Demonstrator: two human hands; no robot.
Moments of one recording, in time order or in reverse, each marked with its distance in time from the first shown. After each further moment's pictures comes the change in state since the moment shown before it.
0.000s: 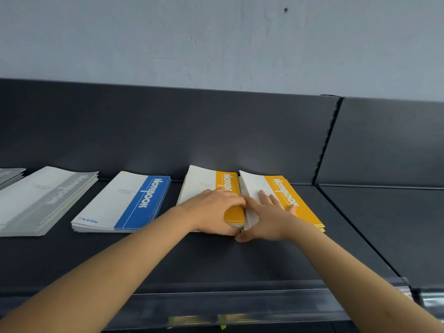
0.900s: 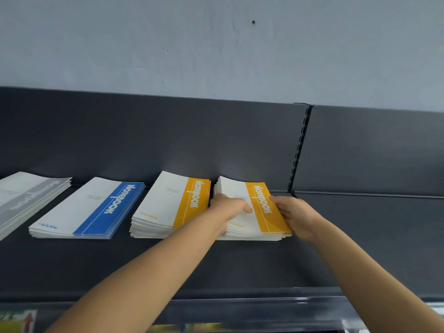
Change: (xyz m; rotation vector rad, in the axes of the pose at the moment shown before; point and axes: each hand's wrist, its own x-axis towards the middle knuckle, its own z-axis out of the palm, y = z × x) left_hand 0.097 0.080 0.030 -1.198 0.203 -0.915; right_hand 0.001 0.123 -0.021 1.357 0.115 0.207
